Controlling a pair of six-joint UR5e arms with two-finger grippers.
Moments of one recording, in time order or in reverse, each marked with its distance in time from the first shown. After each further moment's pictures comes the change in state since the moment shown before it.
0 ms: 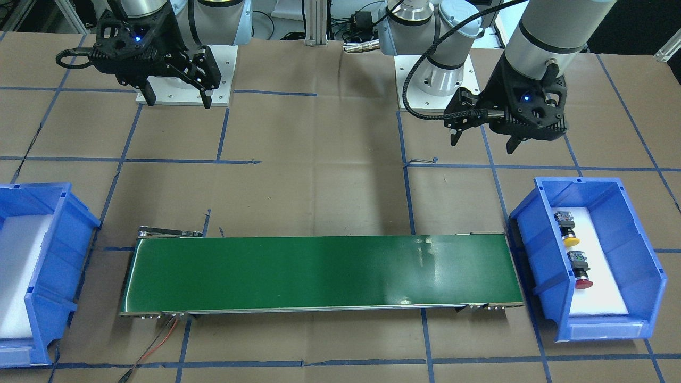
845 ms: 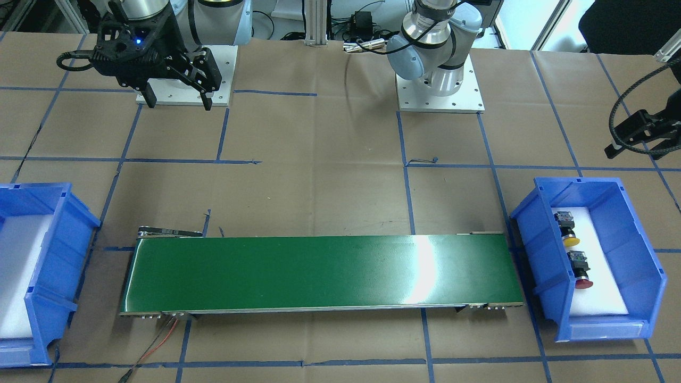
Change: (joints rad) left arm 0.570 -0.082 -0.001 0.030 -0.037 0.395; right arm 0.001 0.007 0.000 -0.007 0.001 0.001
